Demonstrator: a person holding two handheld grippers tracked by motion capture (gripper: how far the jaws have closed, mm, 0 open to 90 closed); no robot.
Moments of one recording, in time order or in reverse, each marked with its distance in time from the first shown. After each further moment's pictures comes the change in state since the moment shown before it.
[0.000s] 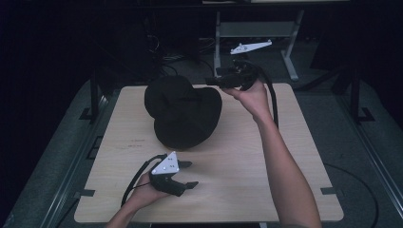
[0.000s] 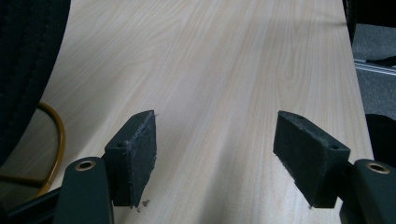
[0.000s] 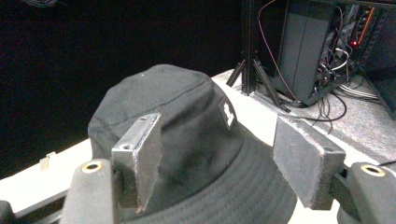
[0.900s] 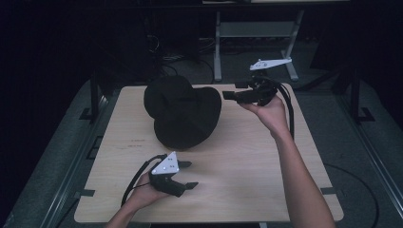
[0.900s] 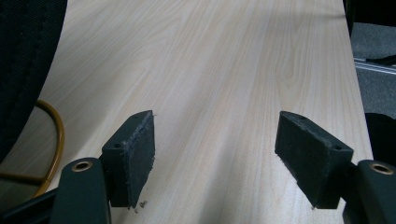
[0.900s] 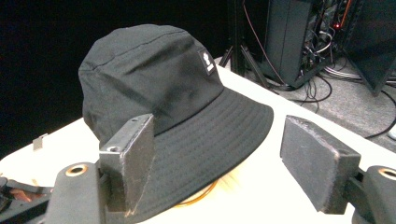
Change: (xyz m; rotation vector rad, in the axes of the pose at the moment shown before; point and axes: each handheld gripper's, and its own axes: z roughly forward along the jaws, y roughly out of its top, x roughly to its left) left arm -0.001 0.000 0.000 -0.012 0.003 -0.012; right arm -0.006 -0.046 -0.037 0.023 -0.046 0.044
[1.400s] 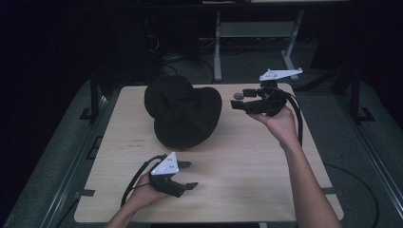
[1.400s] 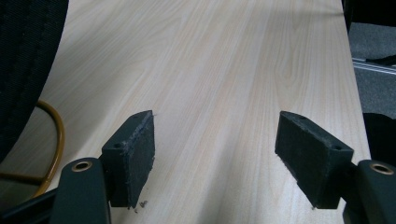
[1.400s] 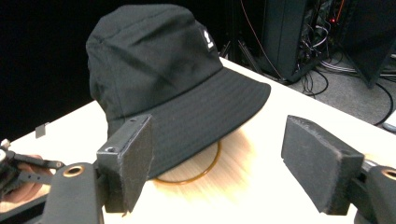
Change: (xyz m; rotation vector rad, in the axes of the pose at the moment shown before) left arm -0.001 0.000 -0.002 0.012 0.001 0.010; right arm 0.003 -0.027 -0.021 0.007 -0.015 0.003
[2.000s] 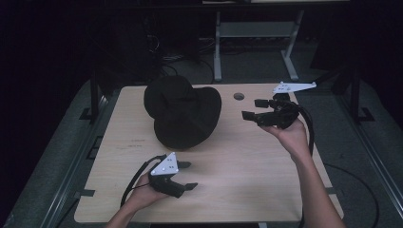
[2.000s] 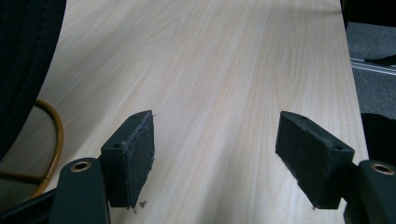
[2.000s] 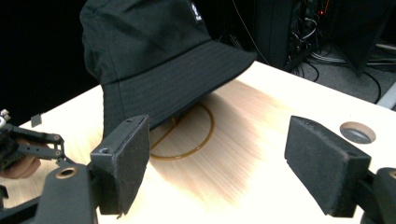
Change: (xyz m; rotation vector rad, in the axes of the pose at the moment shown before) left arm -0.001 -0.001 -0.001 -0.008 -0.004 -0.015; right arm -0.002 -0.034 -0.025 0.002 -0.028 0.031
